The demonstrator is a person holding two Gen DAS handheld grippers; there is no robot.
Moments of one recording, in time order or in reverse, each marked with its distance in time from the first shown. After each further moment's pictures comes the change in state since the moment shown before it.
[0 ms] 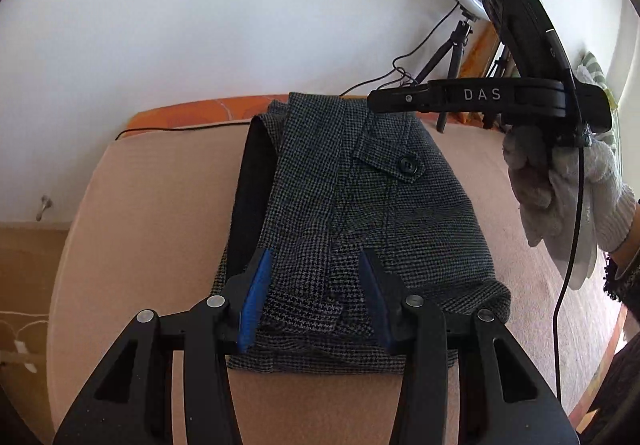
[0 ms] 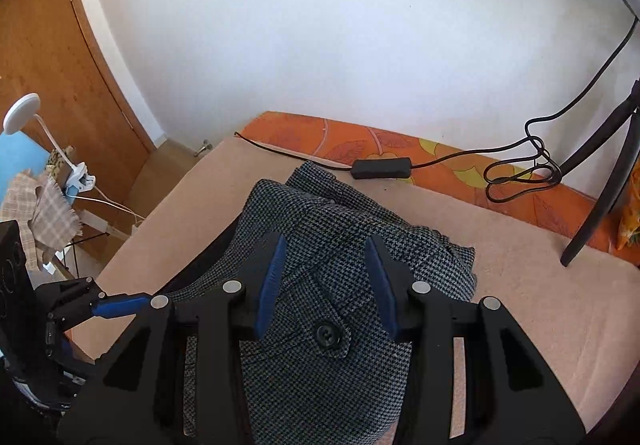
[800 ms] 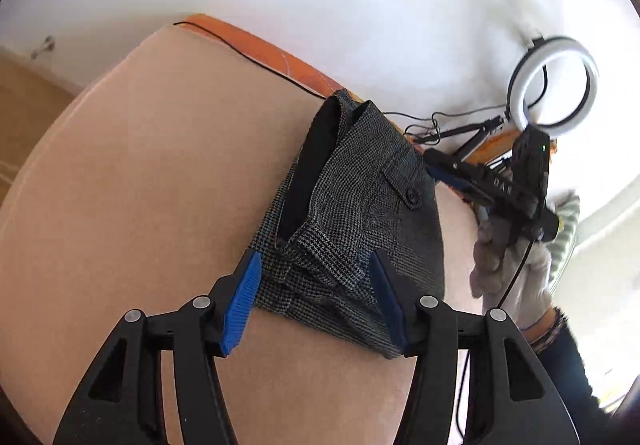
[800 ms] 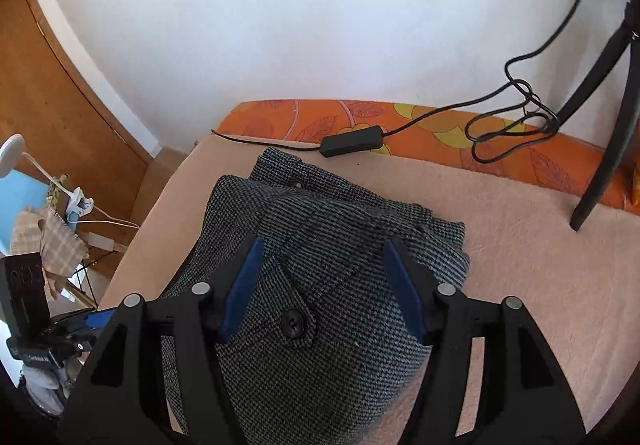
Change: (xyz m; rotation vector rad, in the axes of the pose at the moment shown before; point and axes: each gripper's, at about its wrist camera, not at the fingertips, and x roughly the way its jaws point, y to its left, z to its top) left arm -0.031 0.087 -0.031 -0.548 0.043 -0.238; right arm 0.012 -0.046 -0.009 0.169 0.063 0.037
